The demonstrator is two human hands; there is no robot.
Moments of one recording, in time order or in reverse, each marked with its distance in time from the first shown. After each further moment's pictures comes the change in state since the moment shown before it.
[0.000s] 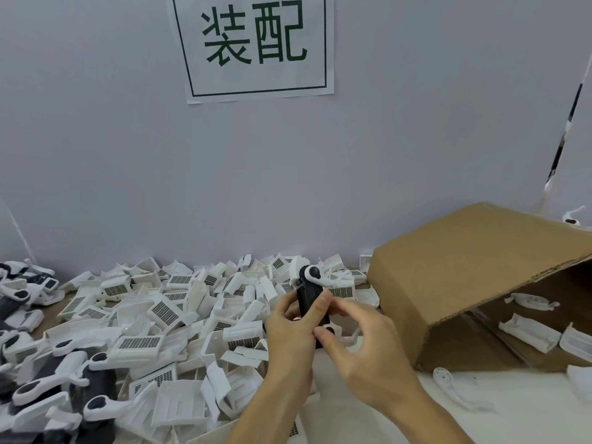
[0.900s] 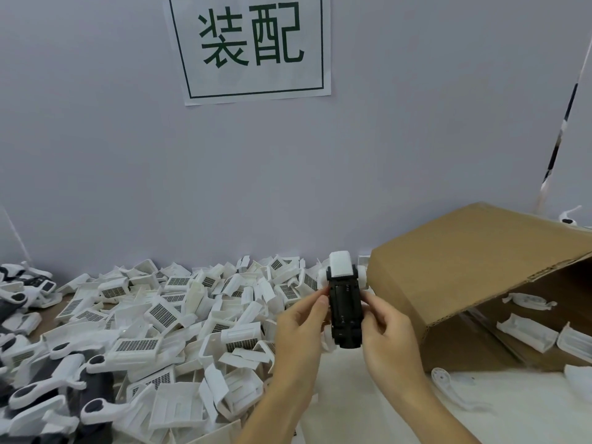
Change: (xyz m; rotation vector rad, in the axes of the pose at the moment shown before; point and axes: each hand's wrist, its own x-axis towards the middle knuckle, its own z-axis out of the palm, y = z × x) left_hand -0.011 0.004 0.009 0.143 -0.146 0.069; right_hand 0.007 0.019 -0.001 0.296 0.186 0.289
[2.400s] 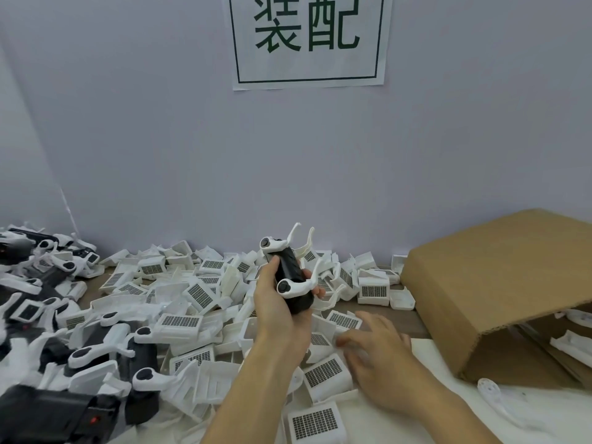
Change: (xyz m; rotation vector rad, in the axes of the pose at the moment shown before) left_hand 0.028 0.042 -0.054 -0.696 0.229 -0.082; right_hand 0.007 0.038 0.032 -0.856 -0.593 -0.131
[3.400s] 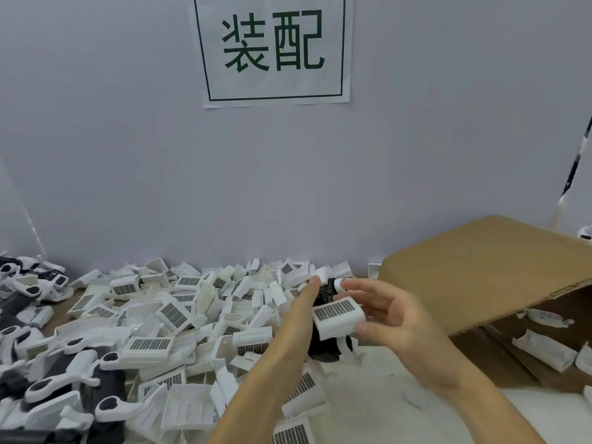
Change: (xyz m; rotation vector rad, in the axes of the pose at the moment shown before) left_hand -0.014 -0.030 0.020 0.781 -0.095 -0.317; right_hand -0.019 0.010 -0.082 1.060 0.106 -0.202
